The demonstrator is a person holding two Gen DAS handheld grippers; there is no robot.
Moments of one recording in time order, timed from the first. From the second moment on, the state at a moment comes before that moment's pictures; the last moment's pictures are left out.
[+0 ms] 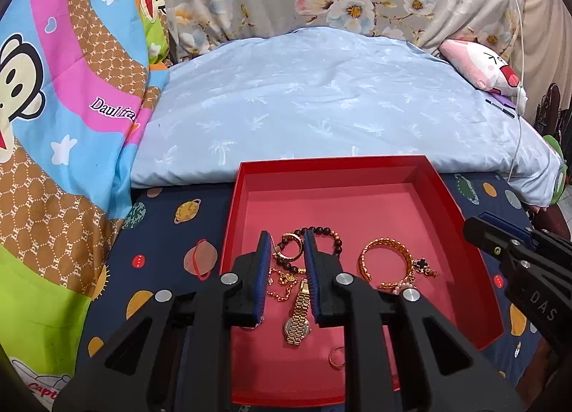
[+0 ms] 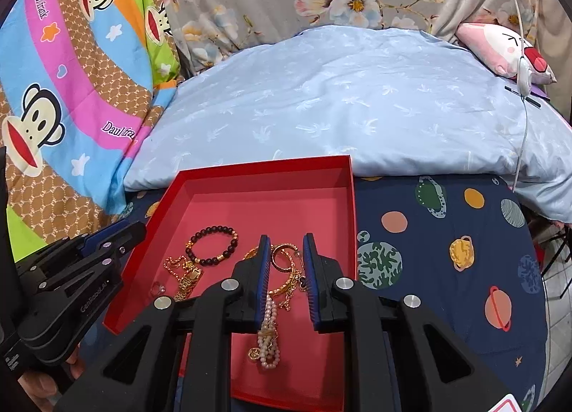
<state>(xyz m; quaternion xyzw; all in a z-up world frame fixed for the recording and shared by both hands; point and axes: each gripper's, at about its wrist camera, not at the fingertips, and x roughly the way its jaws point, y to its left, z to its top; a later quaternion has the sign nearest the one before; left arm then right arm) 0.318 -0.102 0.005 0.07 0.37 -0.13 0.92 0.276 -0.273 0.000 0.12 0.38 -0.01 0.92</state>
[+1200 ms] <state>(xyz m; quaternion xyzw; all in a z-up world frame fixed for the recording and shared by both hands) 0.333 -0.115 -0.003 0.08 0.36 -0.10 0.93 0.297 -0.270 -0.014 0.10 0.38 -0.04 0.92</state>
